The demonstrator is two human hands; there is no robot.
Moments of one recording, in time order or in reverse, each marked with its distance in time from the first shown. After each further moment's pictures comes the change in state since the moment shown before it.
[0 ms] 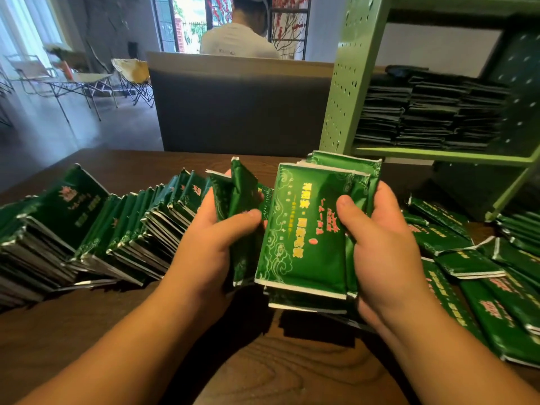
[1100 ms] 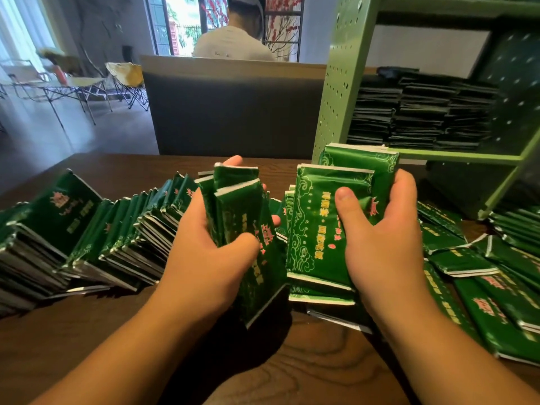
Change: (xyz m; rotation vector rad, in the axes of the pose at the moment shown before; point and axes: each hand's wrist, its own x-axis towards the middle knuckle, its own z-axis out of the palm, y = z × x) left_hand -0.013 0.006 0.005 0.411 0.022 0.257; right_hand 0.003 -0.010 -0.006 -0.433 0.182 -0.329
